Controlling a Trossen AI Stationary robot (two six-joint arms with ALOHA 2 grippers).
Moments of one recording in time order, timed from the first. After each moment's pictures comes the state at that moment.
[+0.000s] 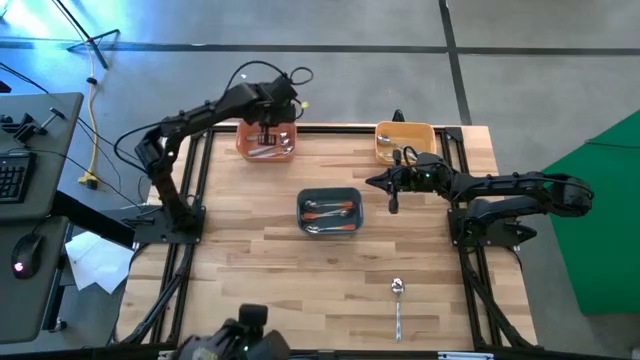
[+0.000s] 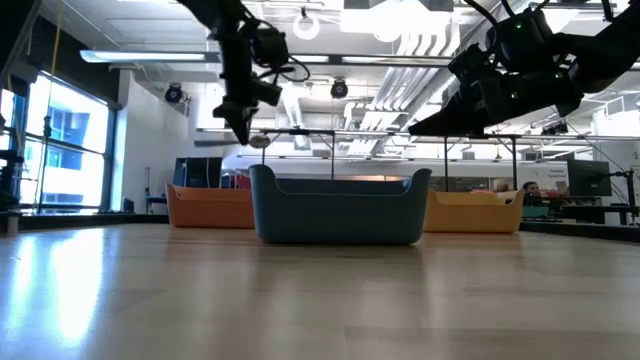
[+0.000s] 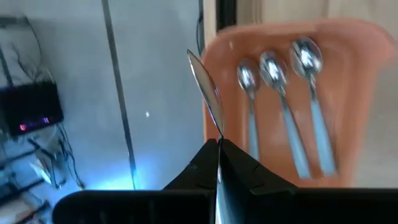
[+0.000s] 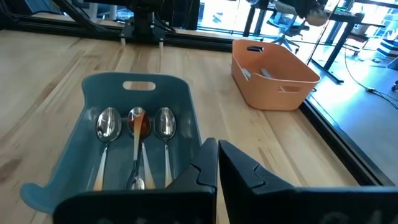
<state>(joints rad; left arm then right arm) 0.66 1.77 1.60 -0.99 -0.41 0.80 -0.39 1.11 0.33 0.51 -0.23 -0.24</state>
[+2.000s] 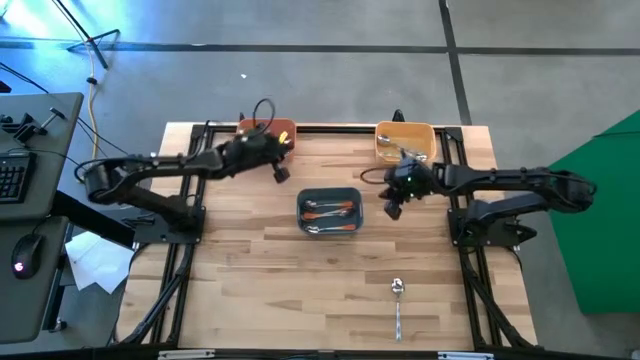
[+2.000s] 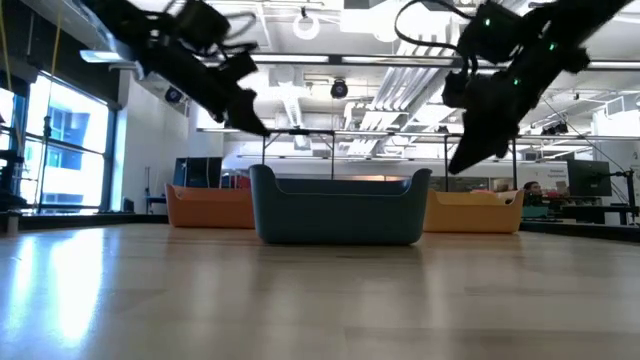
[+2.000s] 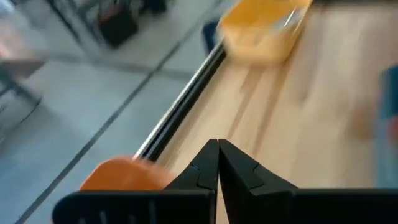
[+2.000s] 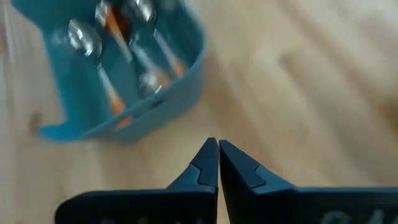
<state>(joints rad) 0.45 1.31 0.68 0.18 -0.19 0.23 -0.27 1.11 0.58 -0.32 -0.05 0.25</state>
